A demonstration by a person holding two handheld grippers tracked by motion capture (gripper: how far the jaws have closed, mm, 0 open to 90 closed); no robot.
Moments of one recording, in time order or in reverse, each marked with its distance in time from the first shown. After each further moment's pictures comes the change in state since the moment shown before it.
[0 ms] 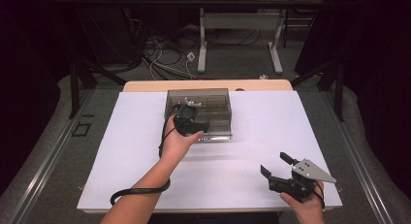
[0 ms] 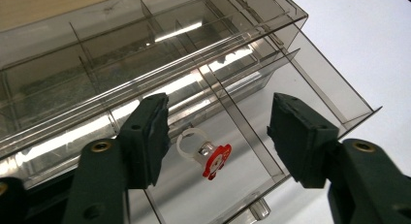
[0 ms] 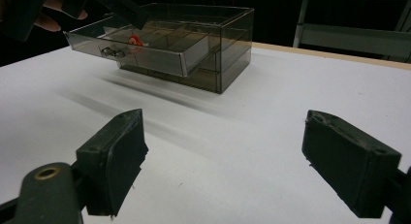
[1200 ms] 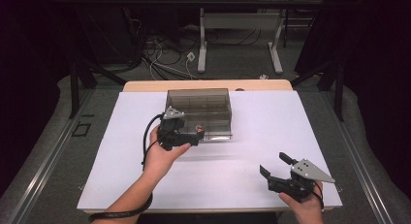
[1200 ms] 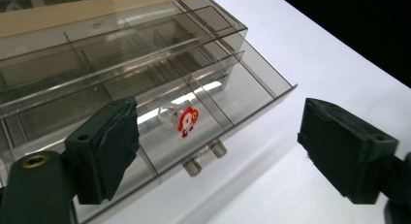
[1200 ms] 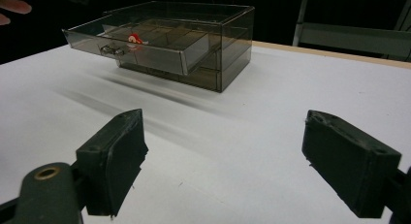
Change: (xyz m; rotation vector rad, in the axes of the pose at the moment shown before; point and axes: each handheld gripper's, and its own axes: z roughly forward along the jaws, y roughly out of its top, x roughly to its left) left arm 0.007 -0.040 -0.056 -0.157 -0.148 -0.026; right arm 0.002 -0.001 0.002 -0.001 -0.007 0.003
